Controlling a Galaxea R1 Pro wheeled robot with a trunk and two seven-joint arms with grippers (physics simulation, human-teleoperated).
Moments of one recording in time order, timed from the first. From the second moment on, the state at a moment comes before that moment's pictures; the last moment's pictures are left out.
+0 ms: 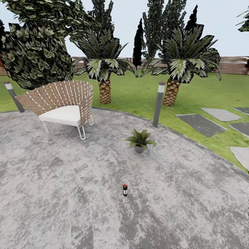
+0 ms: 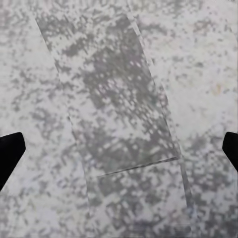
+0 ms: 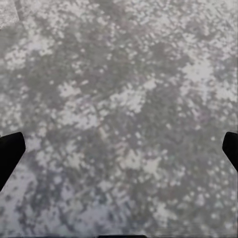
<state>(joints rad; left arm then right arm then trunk) -0.13 0.02 0.01 -0.37 0.00 -0.27 0.00 -0.02 -0.03 -0.01 -0.42 0.00 -0.41 0.00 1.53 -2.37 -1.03</state>
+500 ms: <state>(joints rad) -0.13 0.02 0.01 -0.37 0.00 -0.27 0.00 -0.02 -0.03 -0.01 -0.42 0.00 -0.41 0.00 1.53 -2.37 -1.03</state>
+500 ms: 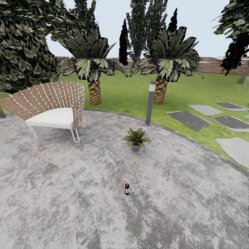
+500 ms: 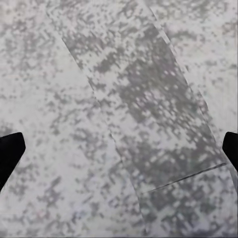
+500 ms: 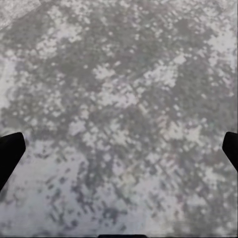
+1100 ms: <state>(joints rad) -0.13 0.02 0.01 -0.37 0.01 -0.27 0.00 -0.02 -0.03 -0.01 -0.42 0.00 -0.41 0.00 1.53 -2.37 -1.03</state>
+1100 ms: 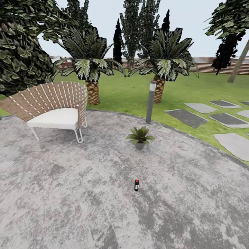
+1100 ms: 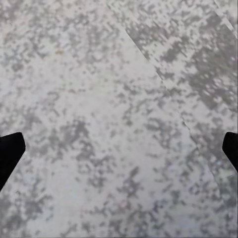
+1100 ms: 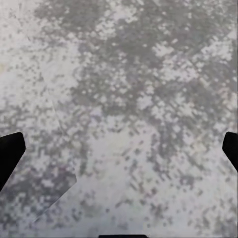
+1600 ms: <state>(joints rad) -0.13 0.02 0.01 -0.37 0.01 -0.27 0.00 -0.02 -0.03 -0.01 -0.42 0.00 -0.41 0.00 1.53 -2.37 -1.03</state>
